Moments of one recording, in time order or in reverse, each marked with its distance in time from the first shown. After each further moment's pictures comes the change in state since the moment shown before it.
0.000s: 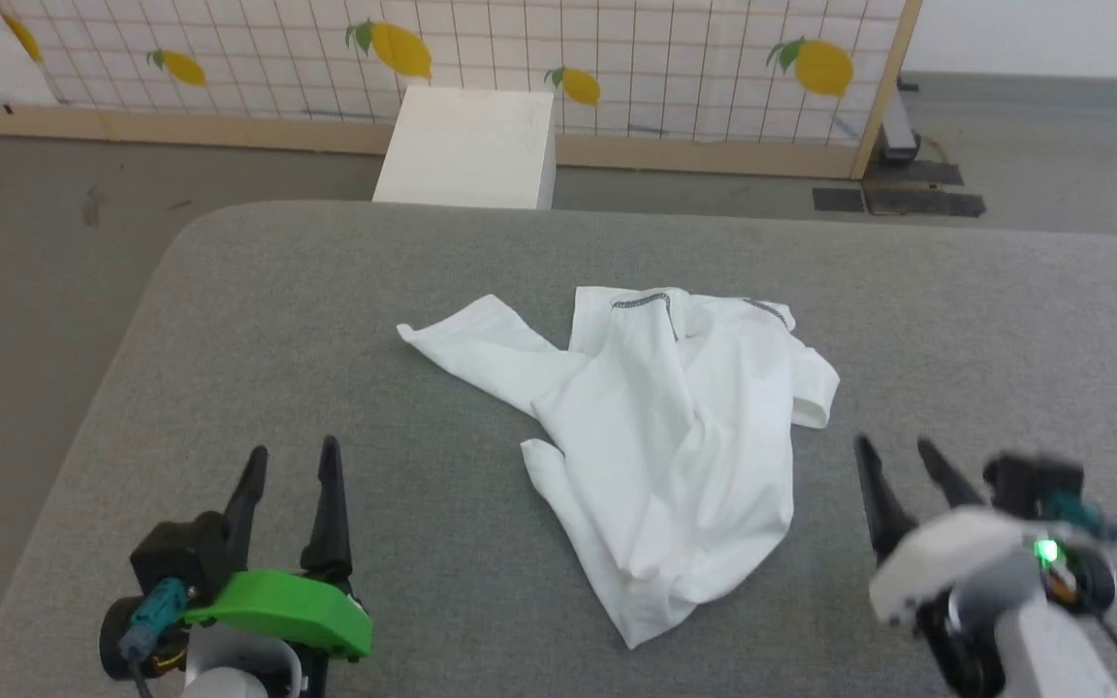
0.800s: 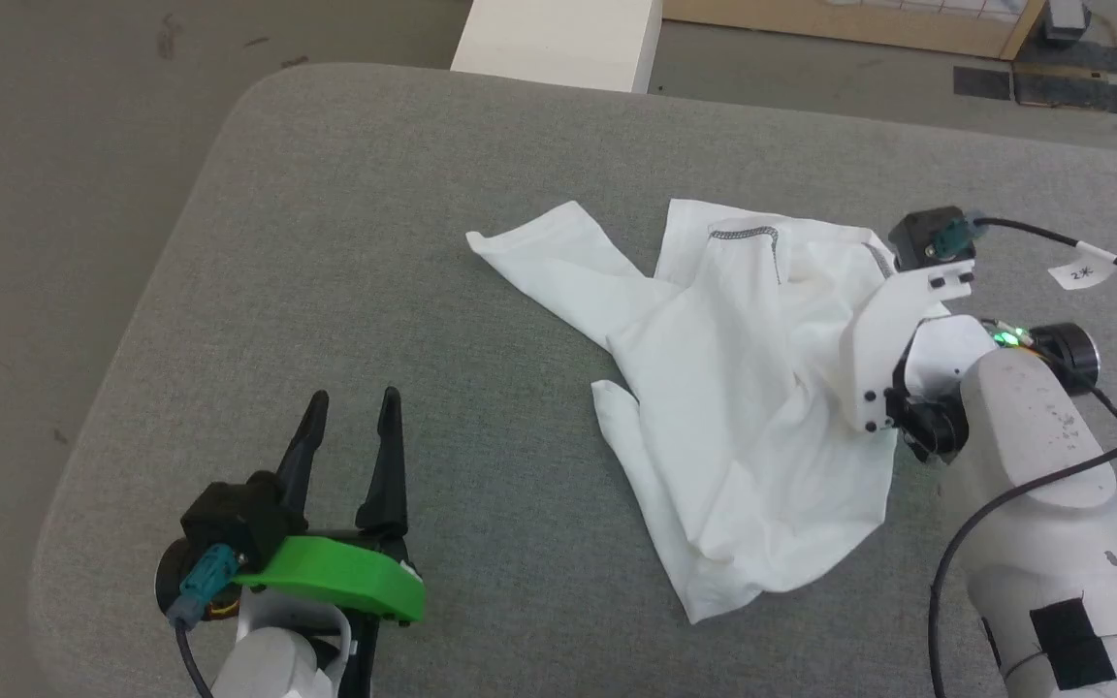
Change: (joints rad) left arm -0.057 -0.149 0.079 0.008 0.146 -0.148 -0.003; right arm -0.565 0.001 -0.027 0.413 -0.300 0.000 0.538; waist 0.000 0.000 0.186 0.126
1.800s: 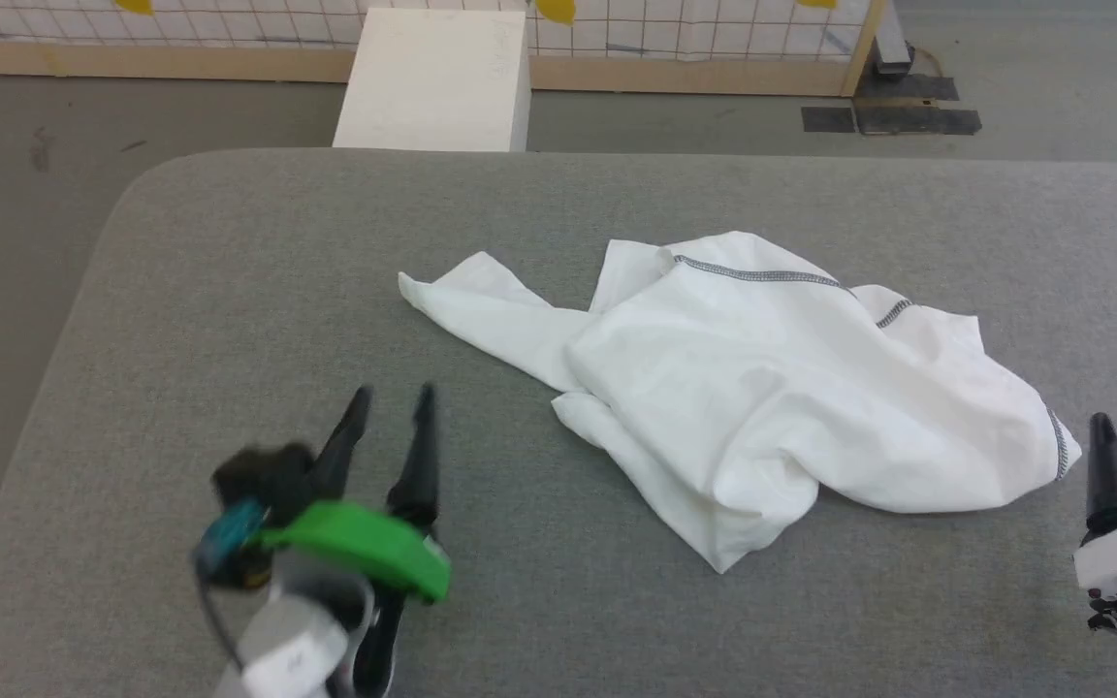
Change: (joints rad) left arm -0.039 -0.051 0.023 0.077 -0.042 -0.081 0.071; right arm 0.575 -0.002 -0.369 -0.590 0.427 0.000 -0.344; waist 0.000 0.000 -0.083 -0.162
